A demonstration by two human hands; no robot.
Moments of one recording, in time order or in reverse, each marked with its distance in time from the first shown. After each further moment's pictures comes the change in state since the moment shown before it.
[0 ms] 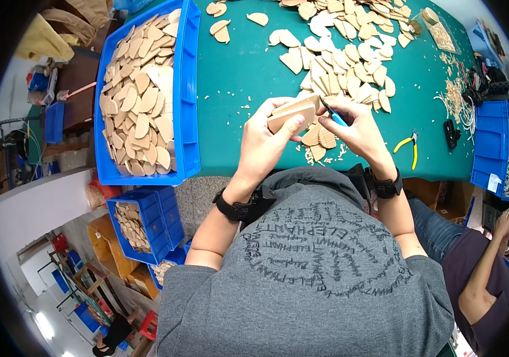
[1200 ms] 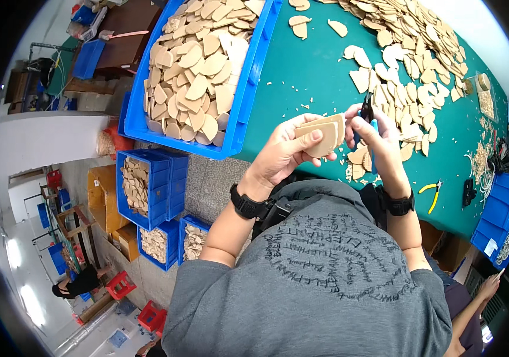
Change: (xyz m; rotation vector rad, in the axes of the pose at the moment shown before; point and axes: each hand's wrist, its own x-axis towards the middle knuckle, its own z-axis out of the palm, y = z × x) left_hand -0.038 0.007 -0.082 -0.651 -0.098 -0.218; right_hand 0.035 -0.053 0.066 0.573 -0.255 0.133
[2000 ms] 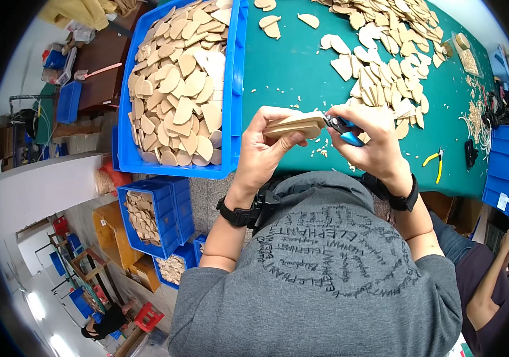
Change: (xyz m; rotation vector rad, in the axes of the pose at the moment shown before) left_hand -0.001 0.018 -0.025 0.525 -0.010 0.462; right_hand -0.005 -0.018 0.032 -0.905 0.152 -0.433
